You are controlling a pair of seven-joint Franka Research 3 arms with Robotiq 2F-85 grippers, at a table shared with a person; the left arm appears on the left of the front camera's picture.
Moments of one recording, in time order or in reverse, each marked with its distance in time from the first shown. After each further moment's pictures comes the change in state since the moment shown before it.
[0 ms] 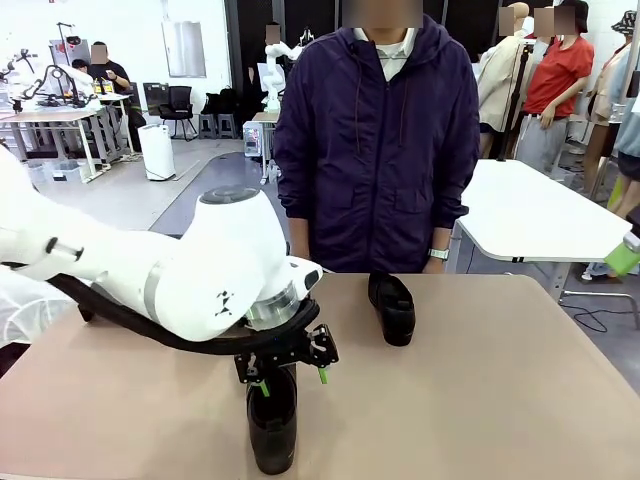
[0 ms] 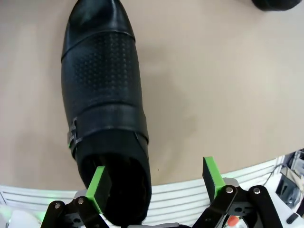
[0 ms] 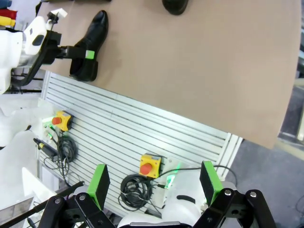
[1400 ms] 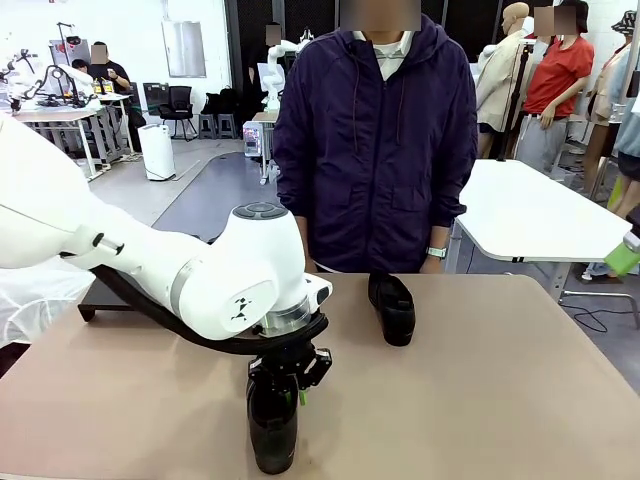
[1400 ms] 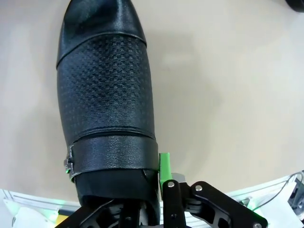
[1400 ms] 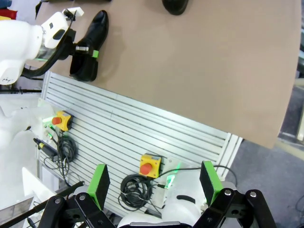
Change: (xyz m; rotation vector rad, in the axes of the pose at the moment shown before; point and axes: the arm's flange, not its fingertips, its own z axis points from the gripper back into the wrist) left arm 0.015 -0.007 -0.035 0.107 0.050 0.006; right arm 0.000 0.000 0.000 0.000 0.000 0.000
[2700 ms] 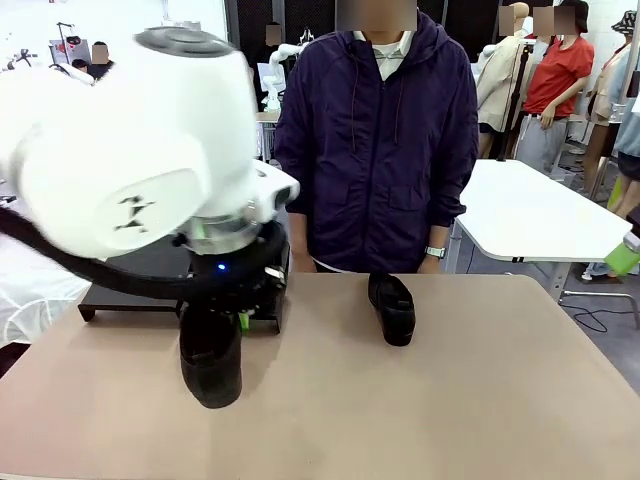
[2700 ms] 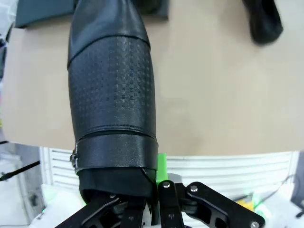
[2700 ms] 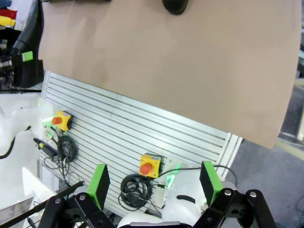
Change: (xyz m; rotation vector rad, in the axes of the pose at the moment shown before) left arm -0.079 0.050 0.205 0.055 -0.314 0.032; right arm 0.000 0.000 0.000 0.000 0.000 0.000
